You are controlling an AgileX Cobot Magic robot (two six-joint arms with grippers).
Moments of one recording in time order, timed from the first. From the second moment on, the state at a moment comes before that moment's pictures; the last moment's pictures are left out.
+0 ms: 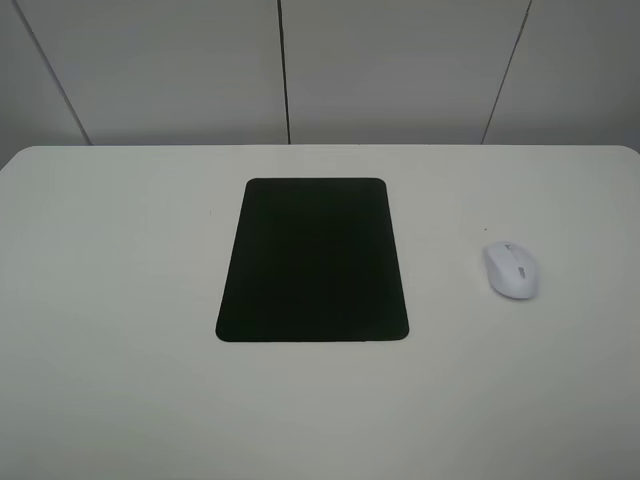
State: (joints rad) left arm -0.01 -0.01 -0.51 0.03 1.08 -0.05; right arm -0.04 -0.01 -0.51 -0.01 1.06 0.01
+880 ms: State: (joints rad) left arm -0.01 -0.01 -0.51 0.03 1.08 -0.05; right arm -0.04 -0.01 -0.51 -0.02 1.06 0.01
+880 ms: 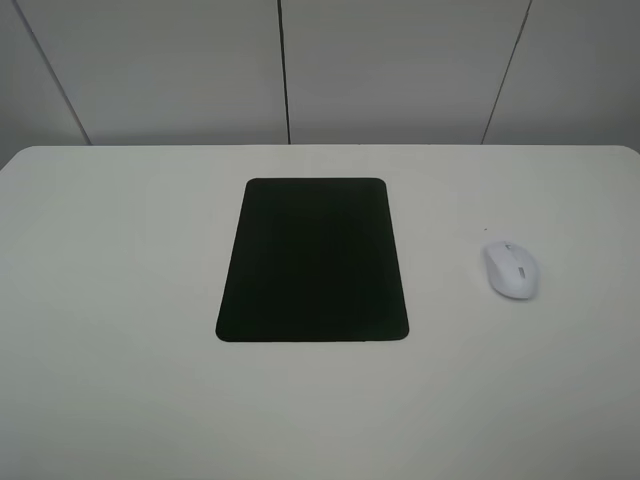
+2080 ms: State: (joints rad) left arm -0.01 -0.01 -0.51 0.03 1.08 -0.05; right arm 0.05 1.14 -0.77 -0.07 0.82 0.14
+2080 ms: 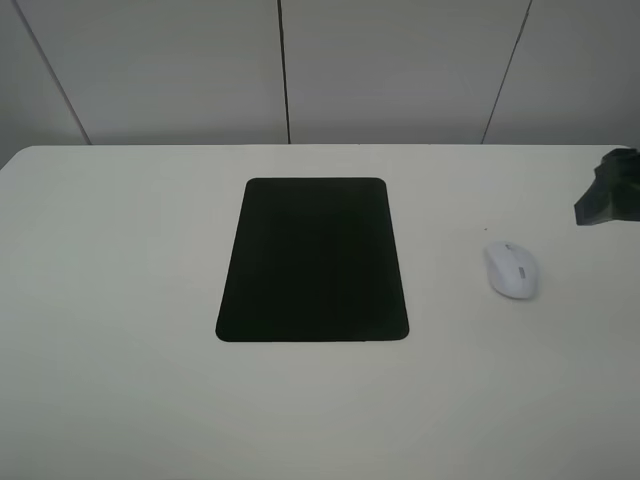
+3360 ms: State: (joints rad) left arm -0.01 -0.01 -0.51 0.03 1.08 -0.05; right arm 0.06 1.92 -1.05 -0.08 0.67 0.11
